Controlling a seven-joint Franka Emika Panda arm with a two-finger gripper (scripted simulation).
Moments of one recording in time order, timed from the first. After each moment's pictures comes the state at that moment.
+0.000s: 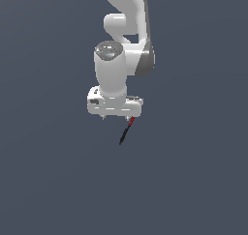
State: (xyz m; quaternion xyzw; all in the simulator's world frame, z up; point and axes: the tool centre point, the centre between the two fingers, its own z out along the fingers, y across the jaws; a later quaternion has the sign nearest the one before) arm -0.004 -0.035 0.175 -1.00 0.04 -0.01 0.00
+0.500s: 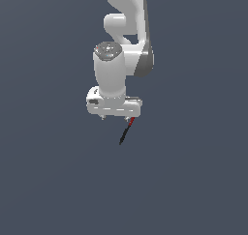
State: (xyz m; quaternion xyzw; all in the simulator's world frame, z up) arm -0.004 -0.038 0.173 -1.00 0.05 -0.01 0.00
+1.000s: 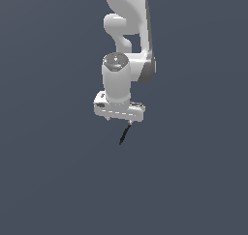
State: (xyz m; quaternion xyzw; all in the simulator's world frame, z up) arm -0.014 -0.020 0.140 -1.00 0.09 -0.01 0.00
